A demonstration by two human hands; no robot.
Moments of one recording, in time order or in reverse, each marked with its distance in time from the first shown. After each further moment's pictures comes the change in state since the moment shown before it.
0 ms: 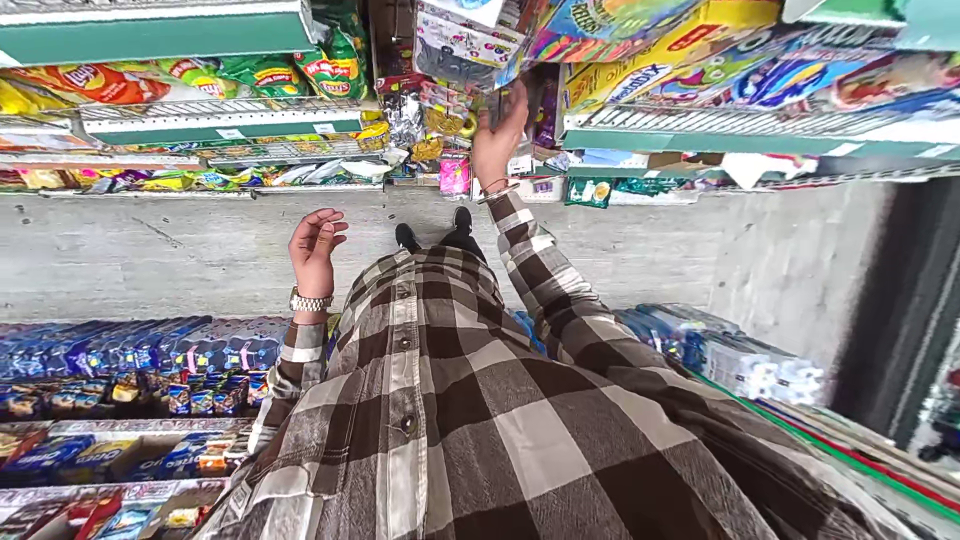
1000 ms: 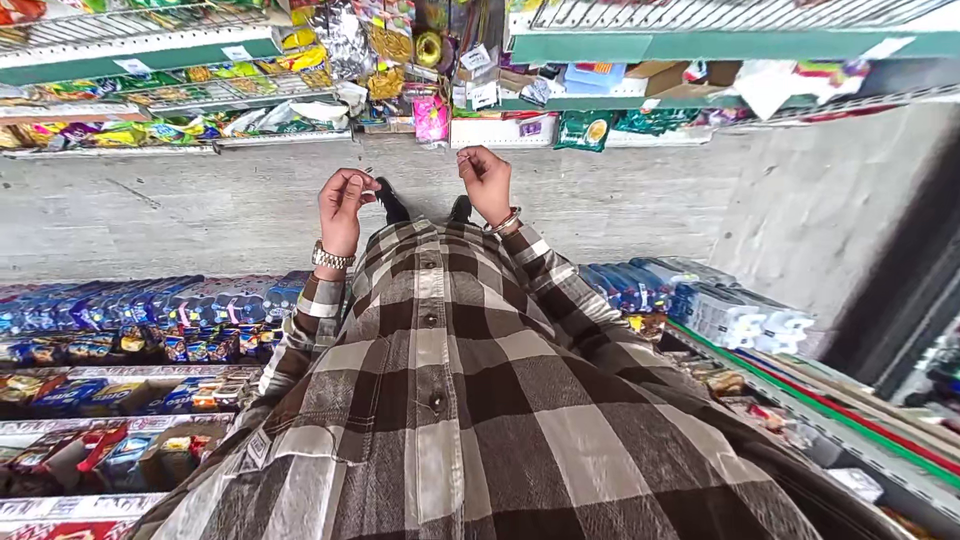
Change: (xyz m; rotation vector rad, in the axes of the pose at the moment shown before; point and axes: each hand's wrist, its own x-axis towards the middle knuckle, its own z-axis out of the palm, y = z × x) left_hand -0.068 -0.033 0.181 0.029 -0.213 -0.028; right_hand -0.110 0.115 -0.193 0.067 -0.444 -0.065
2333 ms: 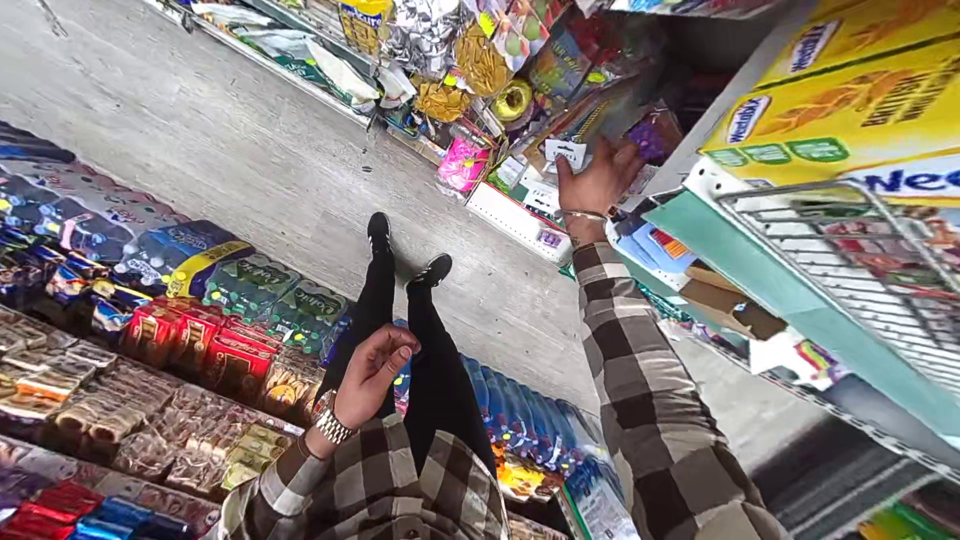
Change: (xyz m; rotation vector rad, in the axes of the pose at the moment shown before) left_hand -0.069 -0.194 0.130 -0.243 0.236 -0.207; right_hand 0.254 0.139 0.021 -0.799 -0.302 0.197
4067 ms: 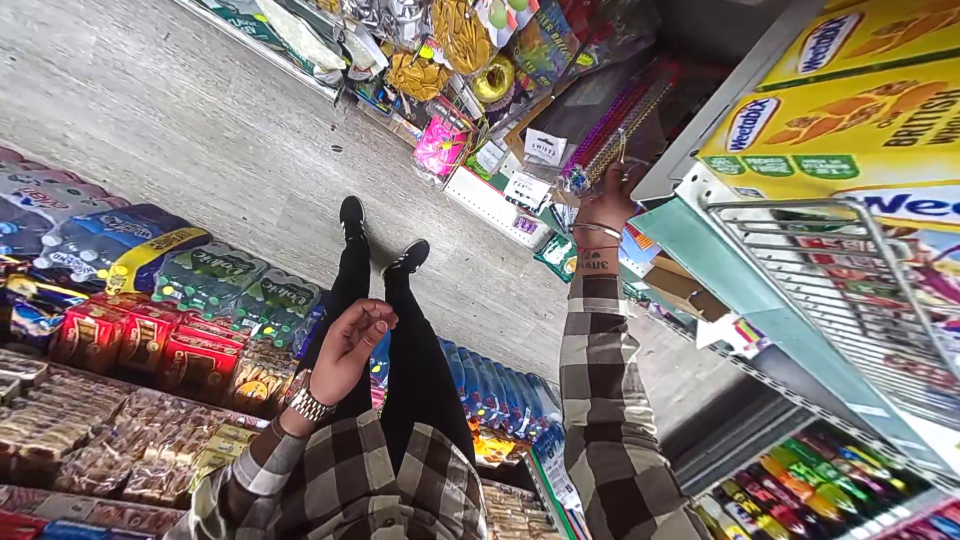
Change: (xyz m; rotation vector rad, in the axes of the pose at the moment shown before) left_hand 0.040 -0.015 -0.009 -0.007 0.020 -0.022; right_hand 0.001 0.097 0.026 1.026 0.171 0.200
